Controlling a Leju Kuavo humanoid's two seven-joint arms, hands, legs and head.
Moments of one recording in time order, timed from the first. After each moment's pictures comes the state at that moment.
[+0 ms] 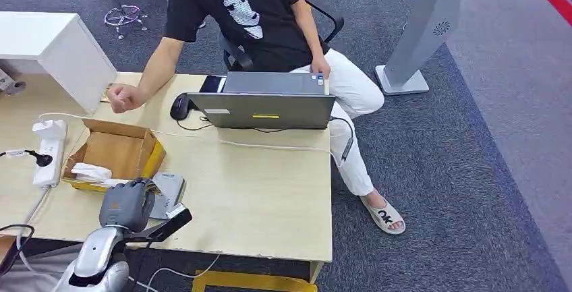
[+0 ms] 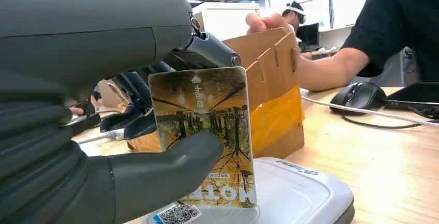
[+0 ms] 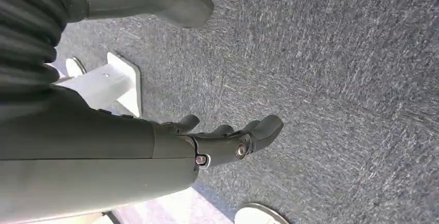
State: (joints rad) left arm 0.01 0.26 -0.03 -1.28 -1.24 0.42 0.11; right arm -0.05 0.17 -0.87 -0.14 1.57 -0.31 0.04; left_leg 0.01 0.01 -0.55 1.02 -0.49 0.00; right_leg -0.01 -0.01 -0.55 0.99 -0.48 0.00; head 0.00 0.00
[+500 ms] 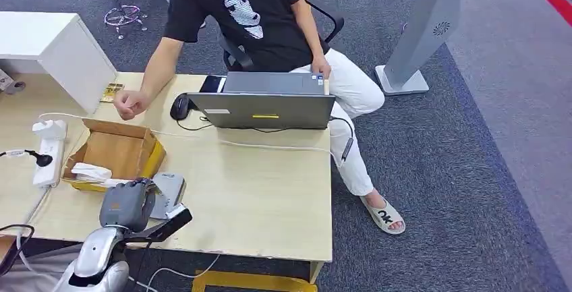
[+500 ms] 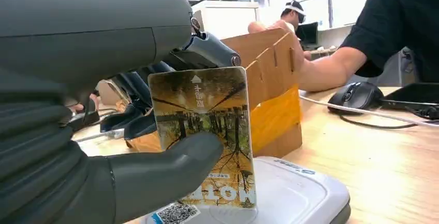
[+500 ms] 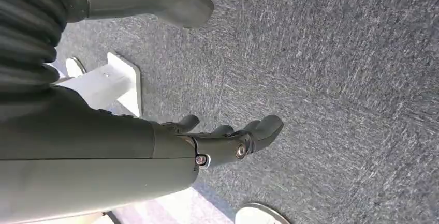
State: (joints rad) left arm 0.01 0.26 -0.03 -1.28 -1.23 0.42 0.10; right arm -0.05 0.17 -0.87 -0.14 1.57 -0.31 0.04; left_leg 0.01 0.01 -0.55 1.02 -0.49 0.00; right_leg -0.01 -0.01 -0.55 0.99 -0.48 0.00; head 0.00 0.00
